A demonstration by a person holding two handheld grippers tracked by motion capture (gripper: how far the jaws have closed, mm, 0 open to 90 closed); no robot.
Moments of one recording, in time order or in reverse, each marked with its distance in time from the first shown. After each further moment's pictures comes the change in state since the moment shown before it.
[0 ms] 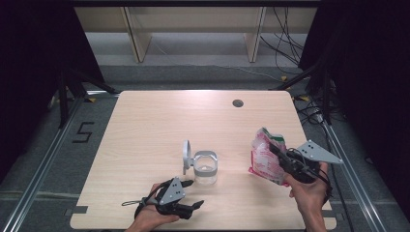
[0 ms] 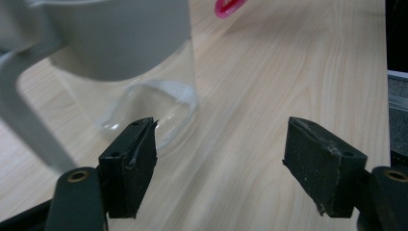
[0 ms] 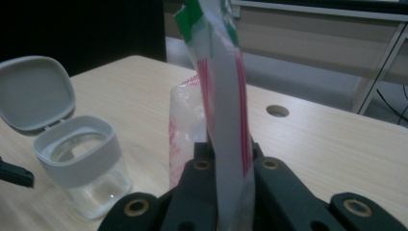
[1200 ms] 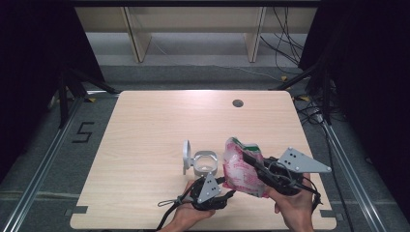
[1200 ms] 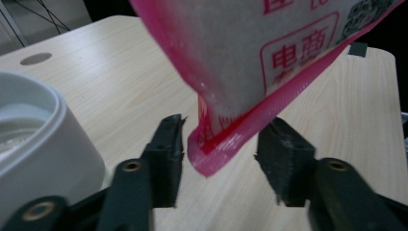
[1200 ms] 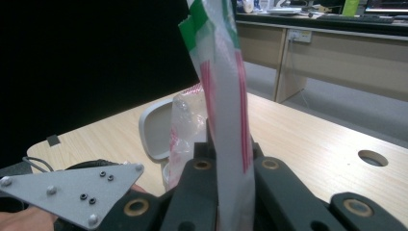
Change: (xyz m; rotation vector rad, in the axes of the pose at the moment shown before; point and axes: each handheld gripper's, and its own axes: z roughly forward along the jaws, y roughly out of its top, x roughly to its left) left arm -0.038 0.048 0.066 -0.125 0.073 -0.010; right arm 0.070 0.033 -0.009 -0.059 0.262 -0.021
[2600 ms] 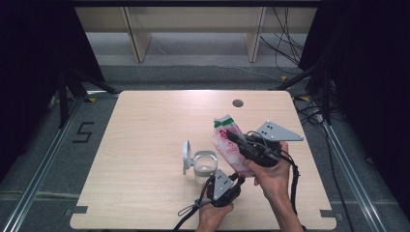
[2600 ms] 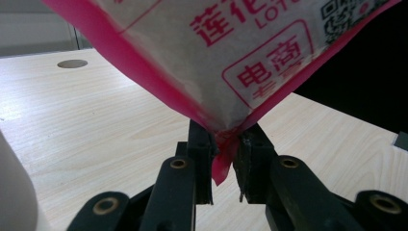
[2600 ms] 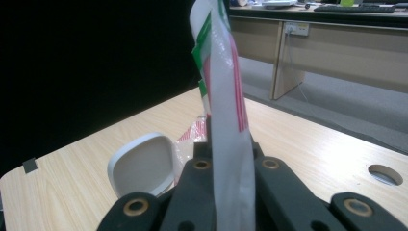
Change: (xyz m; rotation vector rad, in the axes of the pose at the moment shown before) left arm -0.022 0.011 0.039 -0.137 0.192 -0.211; right arm -0.015 0.031 0.060 0.029 -0.026 0.026
